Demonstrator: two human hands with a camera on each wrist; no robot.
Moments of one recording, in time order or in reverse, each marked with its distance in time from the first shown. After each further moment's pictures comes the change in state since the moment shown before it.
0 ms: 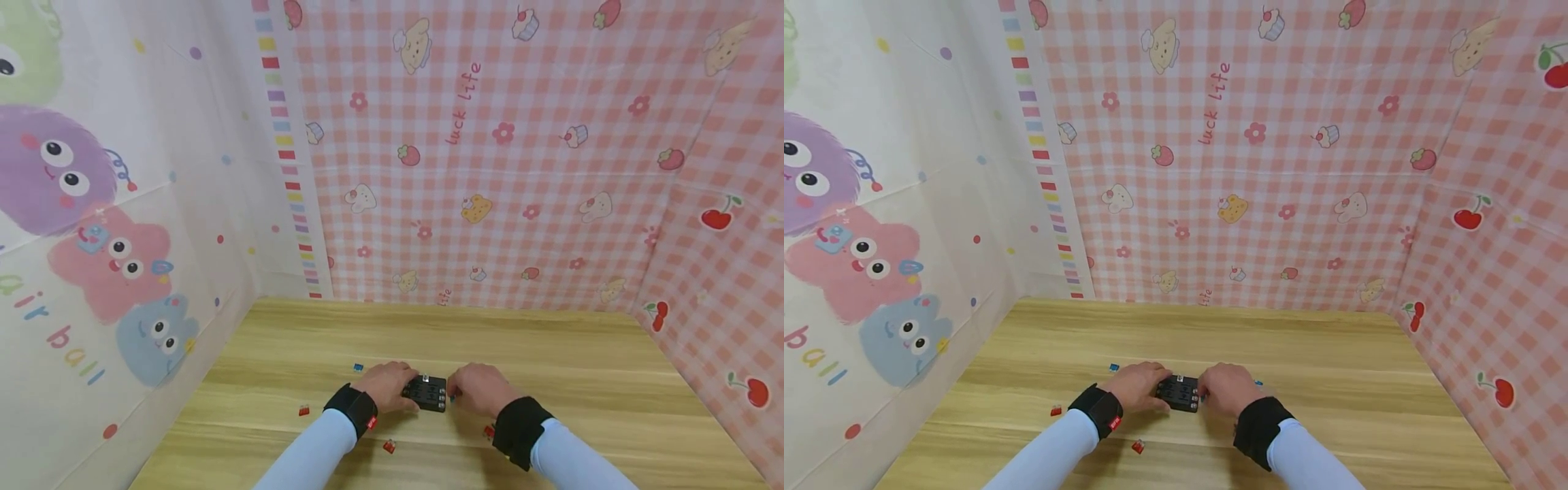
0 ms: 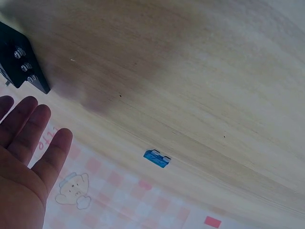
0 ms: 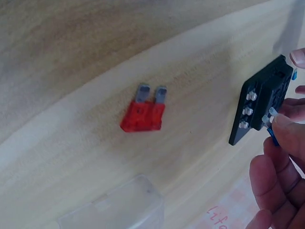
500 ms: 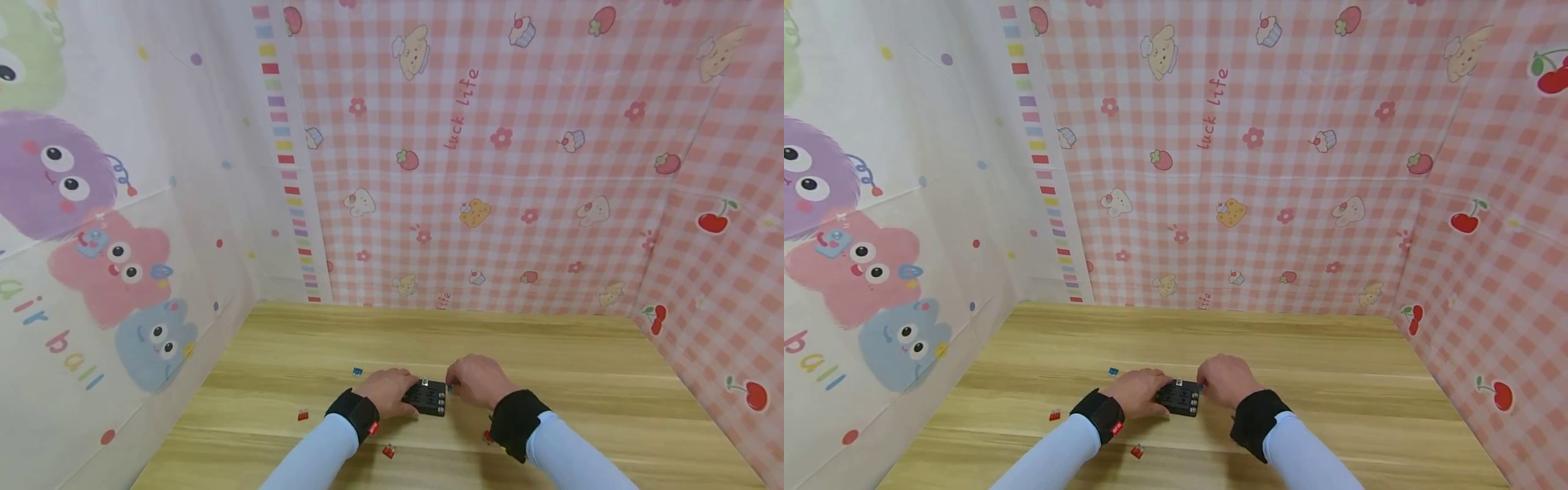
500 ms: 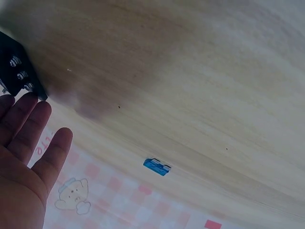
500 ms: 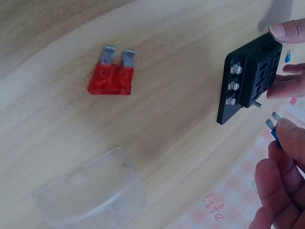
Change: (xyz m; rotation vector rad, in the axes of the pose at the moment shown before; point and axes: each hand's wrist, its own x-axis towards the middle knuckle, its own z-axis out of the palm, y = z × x) left_hand 0.004 0.001 0.004 0.014 -0.004 0.021; right_hand 0.007 0.000 -0.015 0.036 0.069 0.015
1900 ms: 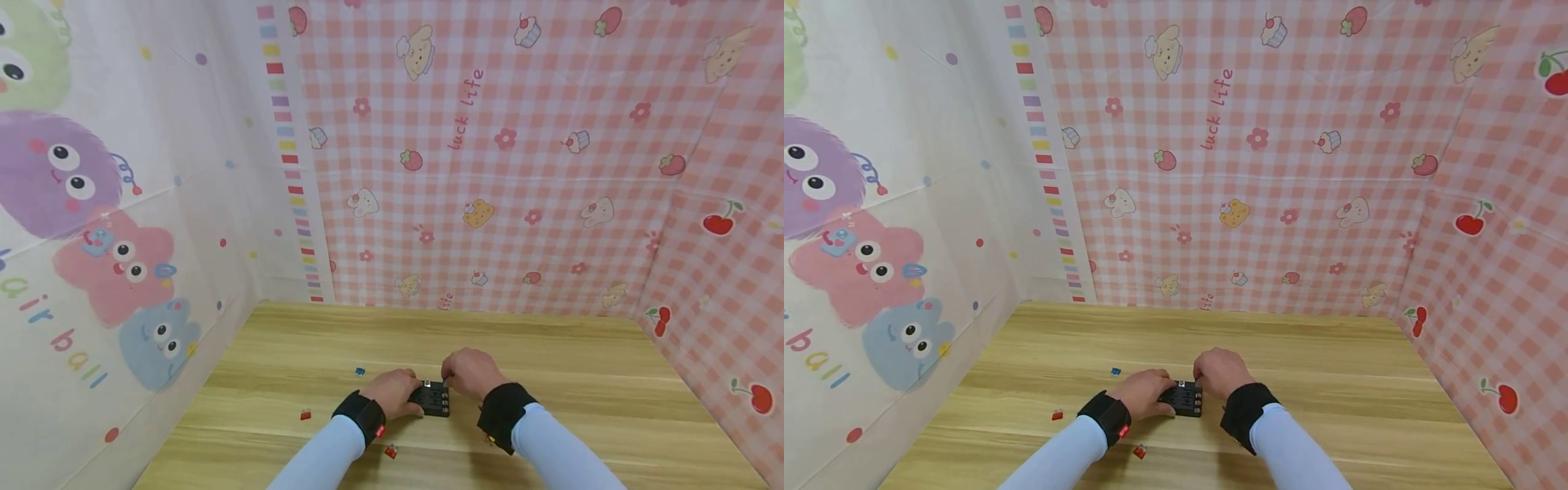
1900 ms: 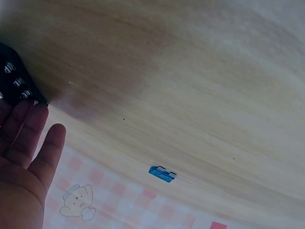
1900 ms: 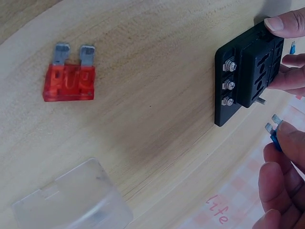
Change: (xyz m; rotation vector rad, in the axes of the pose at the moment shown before) left_hand 0.003 0.004 0.004 0.016 0.034 0.025; right_hand 0.021 -0.003 0.004 -0.005 0.026 0.022
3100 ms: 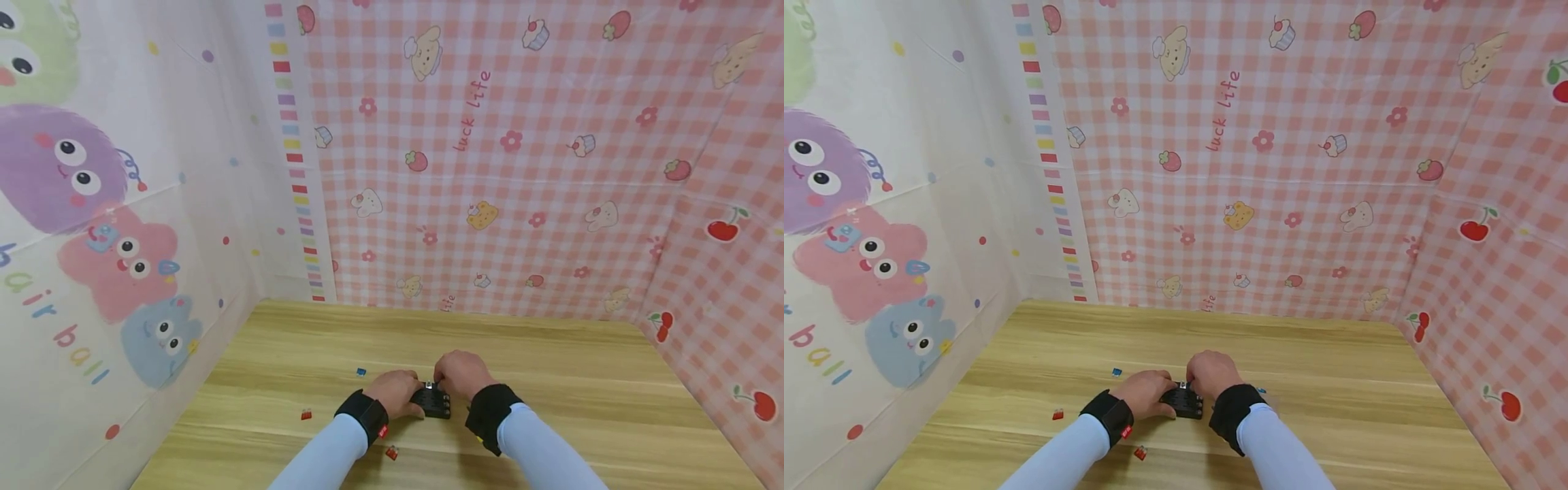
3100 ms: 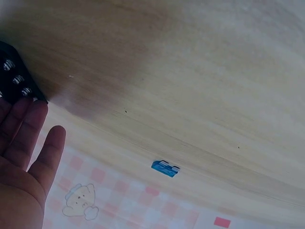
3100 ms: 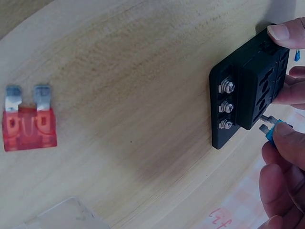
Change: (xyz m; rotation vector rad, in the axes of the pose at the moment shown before) left_hand -0.001 -0.001 -0.001 -0.016 0.027 0.018; right_hand 0.017 -0.009 0.013 -0.021 -0.057 0.022
